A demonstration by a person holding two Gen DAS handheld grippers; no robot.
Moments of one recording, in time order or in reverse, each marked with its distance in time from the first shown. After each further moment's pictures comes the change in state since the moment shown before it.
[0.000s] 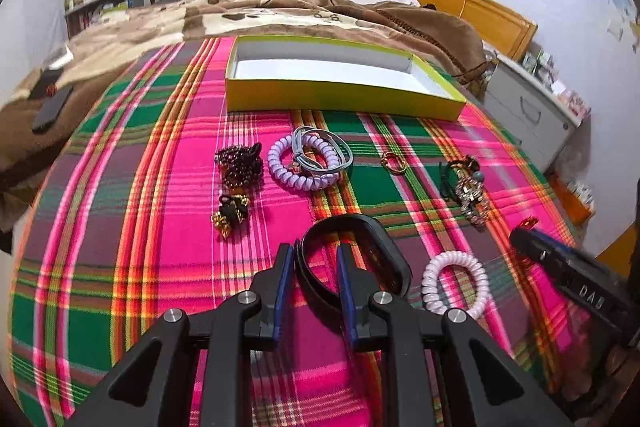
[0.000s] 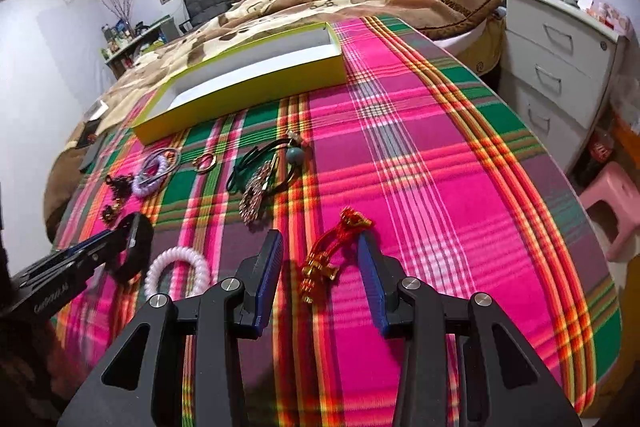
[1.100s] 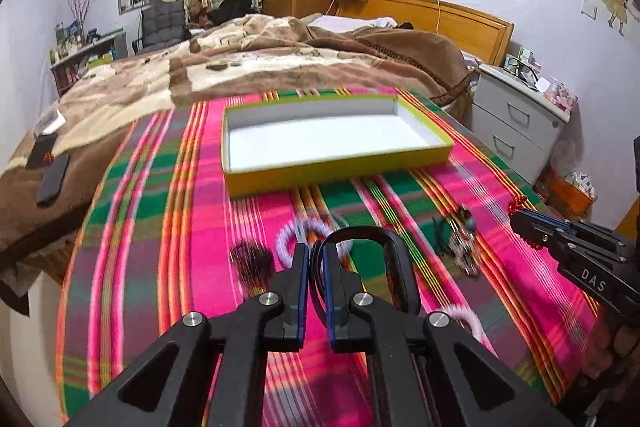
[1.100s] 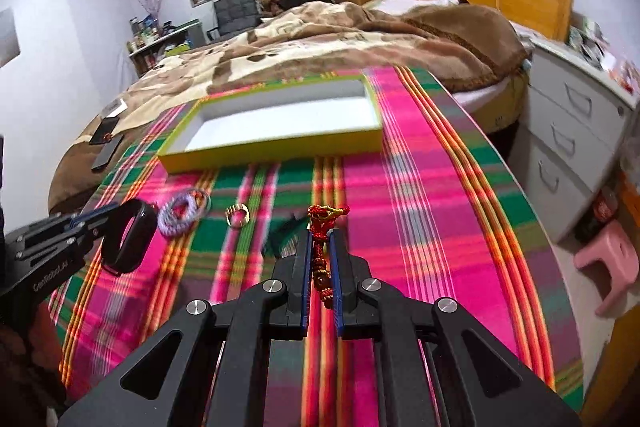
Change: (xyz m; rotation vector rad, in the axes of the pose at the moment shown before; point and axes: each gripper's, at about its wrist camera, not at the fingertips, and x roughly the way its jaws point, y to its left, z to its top) left arm -0.021 0.001 0.052 0.119 -0.116 -0.006; right arm -0.013 0.027 0.047 -0.140 -0.096 0.037
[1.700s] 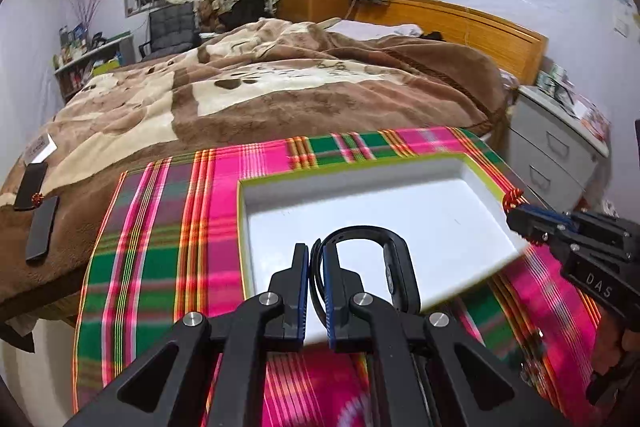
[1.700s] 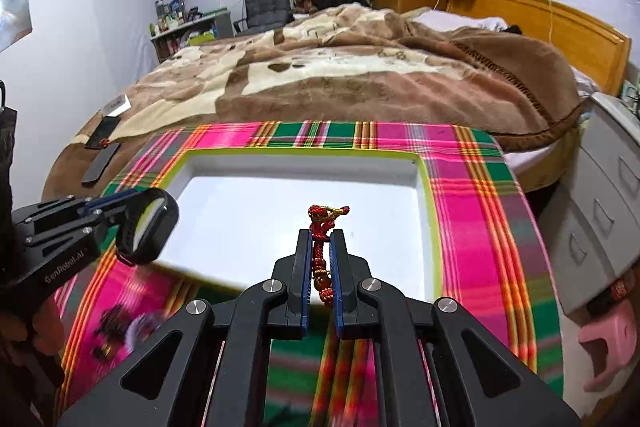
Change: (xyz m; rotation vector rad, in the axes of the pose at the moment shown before) left arm 0.103 0.046 0.106 -0.027 -0.001 0.045; right arm 0.113 0.009 0.111 -0.108 0.025 0.066
